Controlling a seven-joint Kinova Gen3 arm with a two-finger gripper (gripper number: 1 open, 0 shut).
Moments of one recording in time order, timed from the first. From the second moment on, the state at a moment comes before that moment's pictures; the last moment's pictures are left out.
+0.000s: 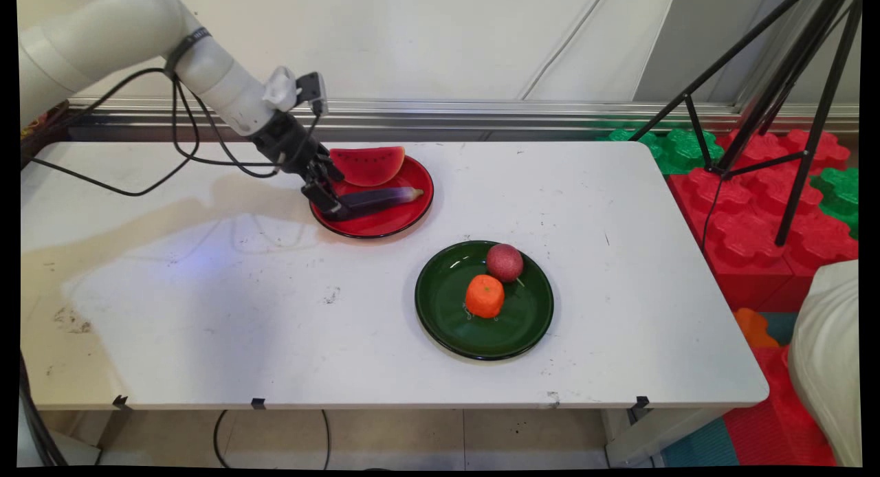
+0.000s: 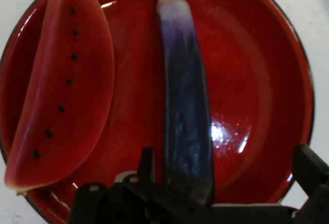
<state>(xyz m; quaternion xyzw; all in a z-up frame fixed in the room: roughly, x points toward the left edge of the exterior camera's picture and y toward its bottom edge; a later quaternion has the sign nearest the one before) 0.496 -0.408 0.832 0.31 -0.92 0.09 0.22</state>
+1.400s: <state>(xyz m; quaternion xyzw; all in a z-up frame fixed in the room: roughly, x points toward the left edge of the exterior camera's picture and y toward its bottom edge) 0.486 -0.437 0.787 0.33 -0.92 0.07 0.21</state>
